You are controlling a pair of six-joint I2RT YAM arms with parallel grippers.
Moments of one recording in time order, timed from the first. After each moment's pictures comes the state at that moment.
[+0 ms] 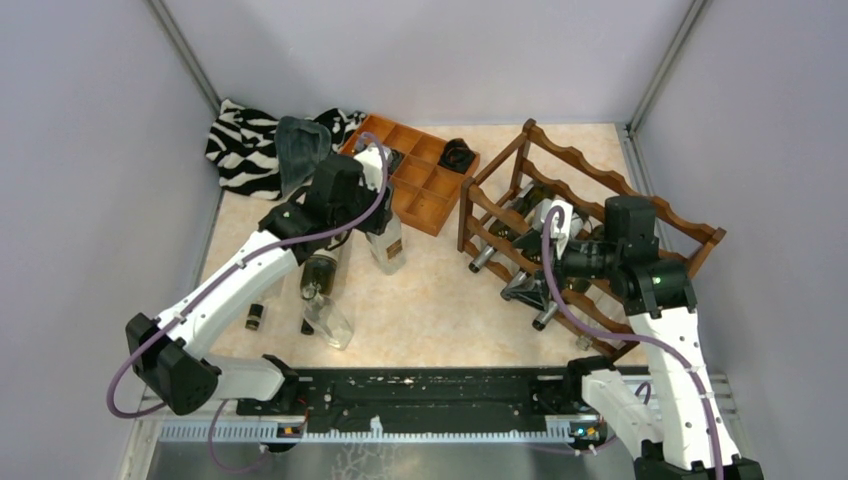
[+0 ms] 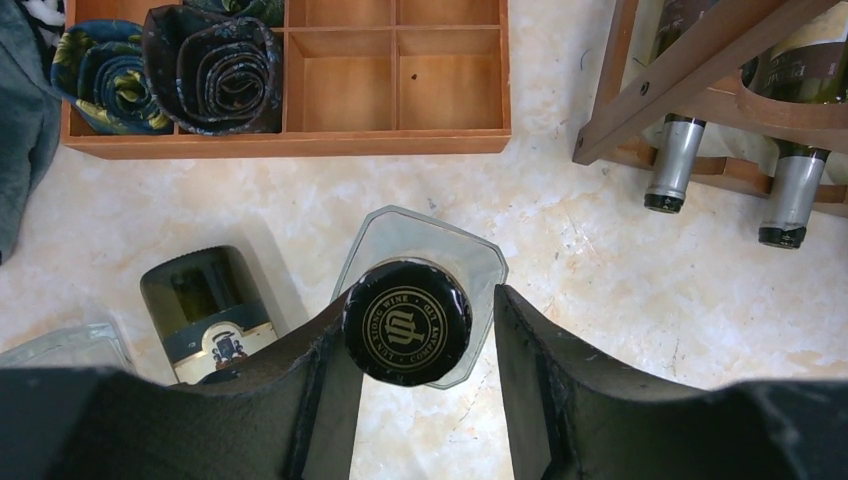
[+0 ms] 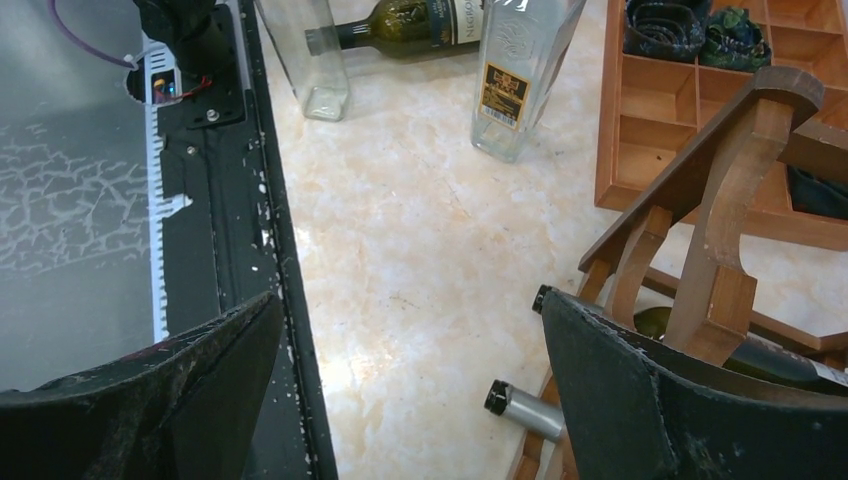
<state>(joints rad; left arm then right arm) -0.64 1.31 1.26 -0.54 -0.14 -0.09 0.15 0.81 1.09 -0.96 -1.05 -0.63</state>
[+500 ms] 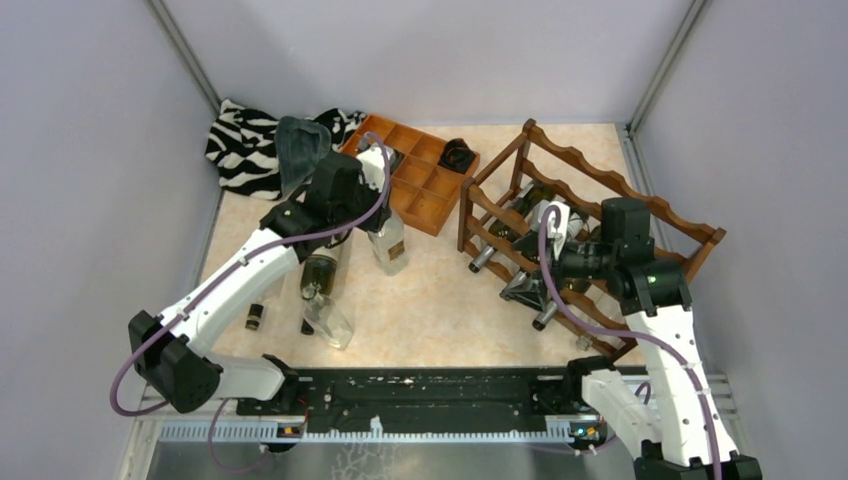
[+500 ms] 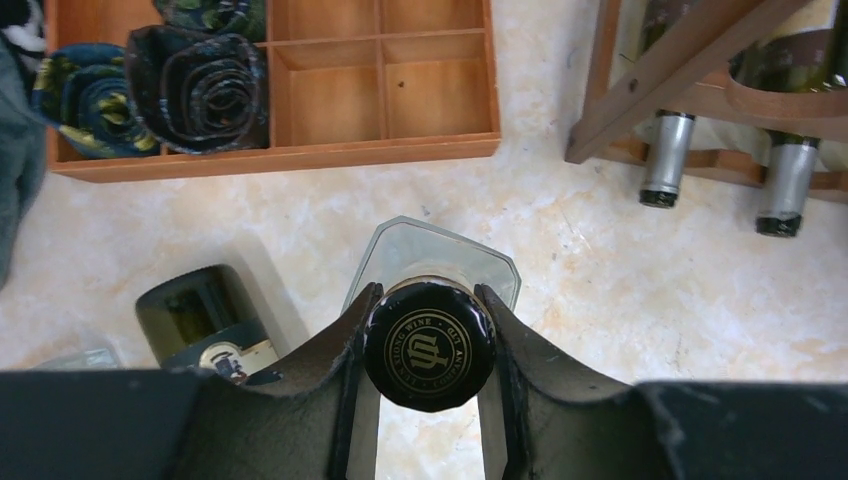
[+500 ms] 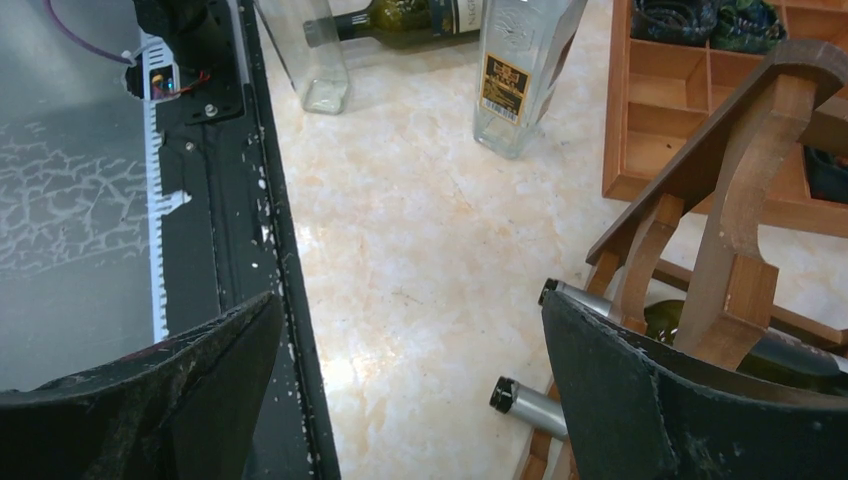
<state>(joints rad) -0.64 1.32 1.25 -0.51 -0.09 -0.06 0.15 0.81 1.06 -0.94 -1.05 -0.63</state>
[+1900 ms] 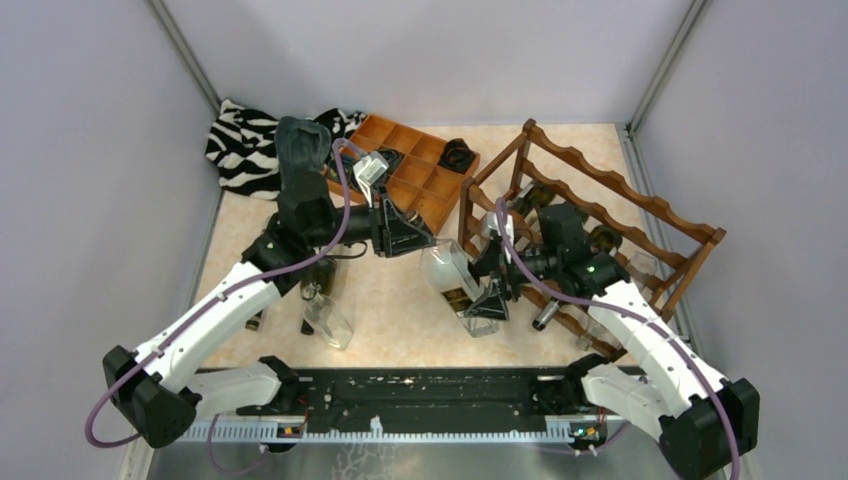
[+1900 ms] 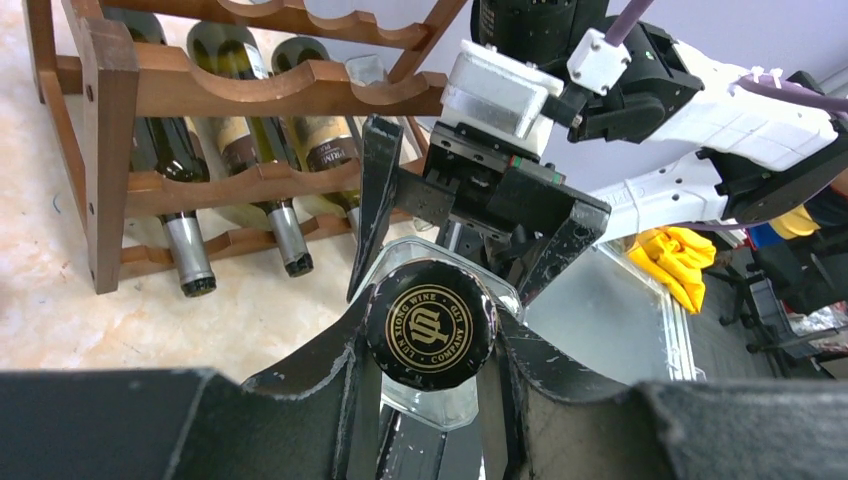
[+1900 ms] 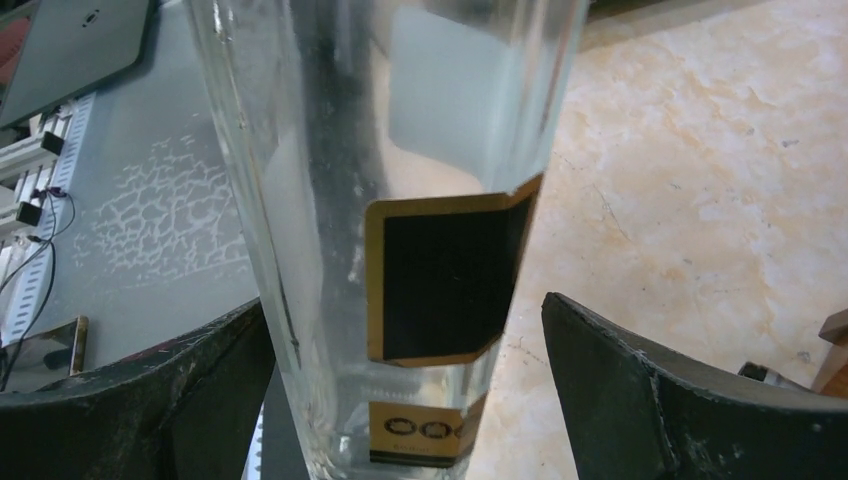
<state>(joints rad) -0.67 1.12 1.05 -0.03 0.69 -0.51 0.44 0.94 0.78 -0.48 -1.05 -0.26</state>
